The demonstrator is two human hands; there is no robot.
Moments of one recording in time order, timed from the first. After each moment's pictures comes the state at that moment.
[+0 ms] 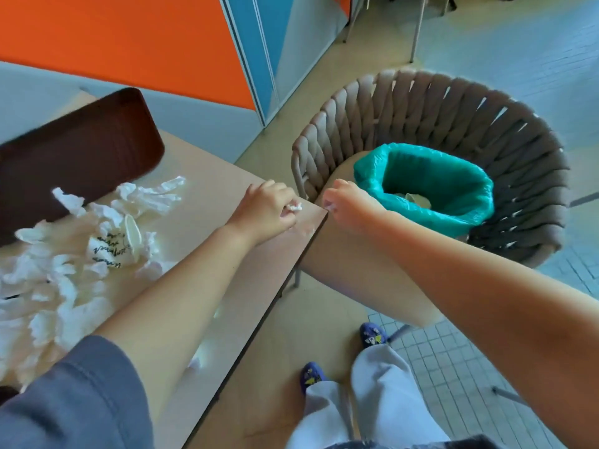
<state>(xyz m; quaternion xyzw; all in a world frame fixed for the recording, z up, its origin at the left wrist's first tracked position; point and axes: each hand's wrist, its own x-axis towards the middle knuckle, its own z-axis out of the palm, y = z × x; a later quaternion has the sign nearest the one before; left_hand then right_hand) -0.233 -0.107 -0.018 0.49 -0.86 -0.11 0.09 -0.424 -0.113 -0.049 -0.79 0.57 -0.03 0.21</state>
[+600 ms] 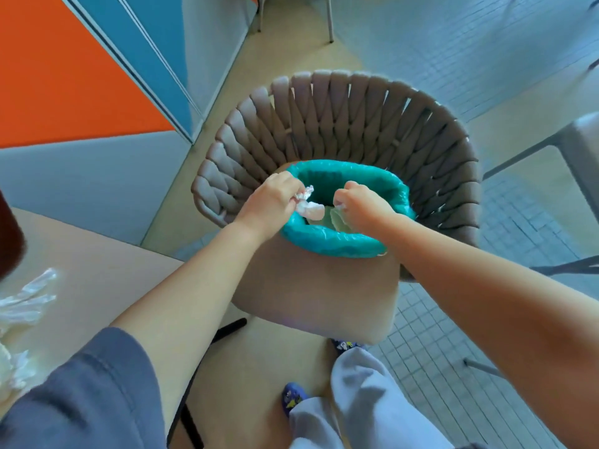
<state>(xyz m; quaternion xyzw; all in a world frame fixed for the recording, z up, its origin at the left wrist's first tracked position) -0.440 -0.201 -0.047 0.40 -0.89 -0.19 0.08 -0.623 -0.149 -0.084 -0.67 0.70 -0.04 0.24</state>
